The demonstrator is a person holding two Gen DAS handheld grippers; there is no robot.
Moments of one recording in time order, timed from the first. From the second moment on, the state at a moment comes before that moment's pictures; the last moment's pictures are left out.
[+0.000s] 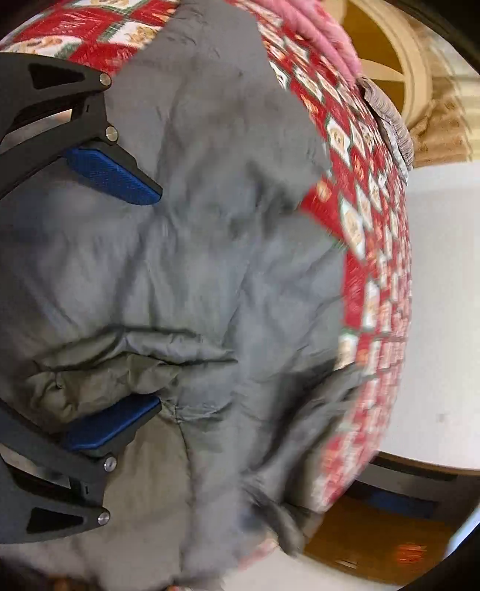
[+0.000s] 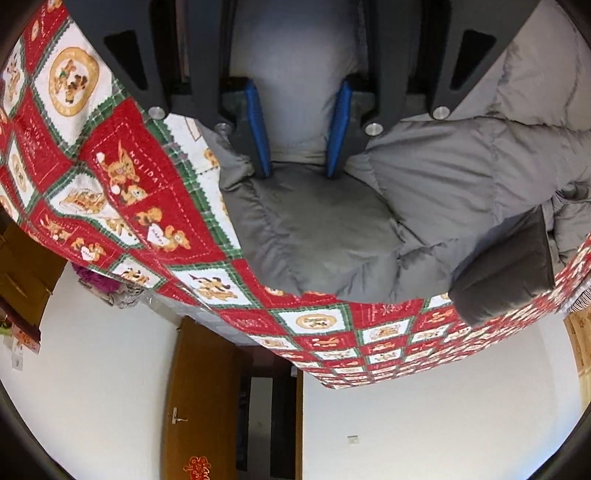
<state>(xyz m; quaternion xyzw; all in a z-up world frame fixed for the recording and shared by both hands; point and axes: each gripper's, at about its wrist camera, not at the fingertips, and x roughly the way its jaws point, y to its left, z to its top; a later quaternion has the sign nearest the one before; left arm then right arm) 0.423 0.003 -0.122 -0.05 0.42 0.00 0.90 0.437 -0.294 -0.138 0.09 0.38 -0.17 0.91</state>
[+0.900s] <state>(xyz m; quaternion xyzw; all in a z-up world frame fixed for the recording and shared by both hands) 0.411 0.323 -0.137 -0.25 0.37 0.38 0.81 0.436 -0.296 -0.138 0.09 0.38 -0.16 0.91</state>
